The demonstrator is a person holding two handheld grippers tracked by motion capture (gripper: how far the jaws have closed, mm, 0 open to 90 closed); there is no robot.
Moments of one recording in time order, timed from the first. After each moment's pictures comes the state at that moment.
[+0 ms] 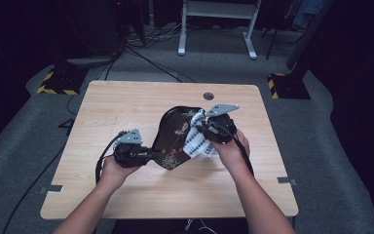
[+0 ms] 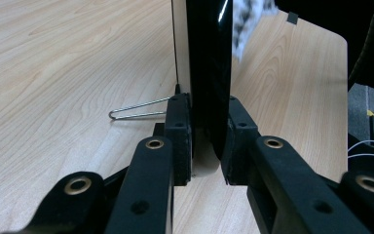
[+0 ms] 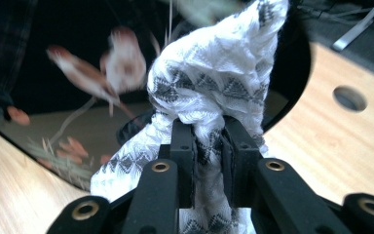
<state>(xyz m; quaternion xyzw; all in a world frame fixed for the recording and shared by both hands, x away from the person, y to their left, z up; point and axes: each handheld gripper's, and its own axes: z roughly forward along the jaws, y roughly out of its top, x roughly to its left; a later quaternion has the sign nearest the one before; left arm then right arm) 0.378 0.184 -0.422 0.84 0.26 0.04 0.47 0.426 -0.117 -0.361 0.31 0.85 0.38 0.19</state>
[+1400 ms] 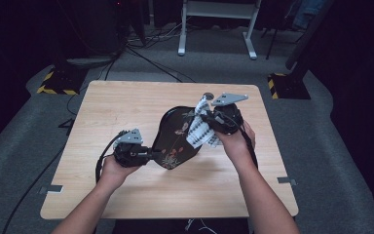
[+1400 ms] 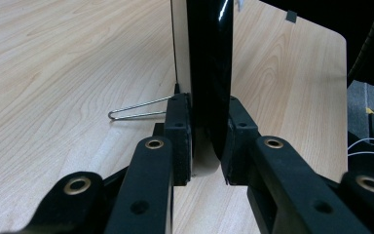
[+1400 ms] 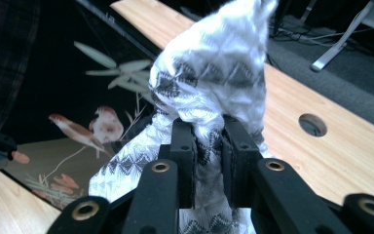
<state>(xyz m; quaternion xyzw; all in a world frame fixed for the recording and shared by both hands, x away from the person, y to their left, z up) 0.379 0.184 -0.422 0.85 0.26 0.03 0.47 0.432 -0.127 -0.324 0.32 0.83 0.40 0.22</state>
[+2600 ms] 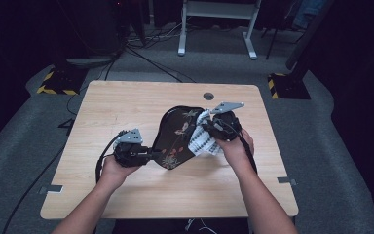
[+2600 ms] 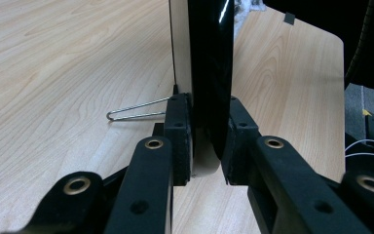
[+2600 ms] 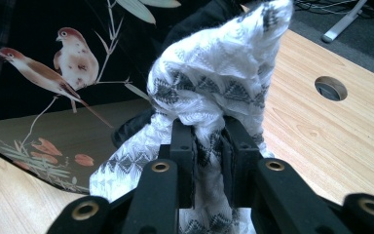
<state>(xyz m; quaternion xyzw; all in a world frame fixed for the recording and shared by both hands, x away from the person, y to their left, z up) 0.380 0.184 -0.423 0.84 0.26 0.03 0.47 0.437 -0.132 -0.361 0.33 0.84 0.37 0.19</state>
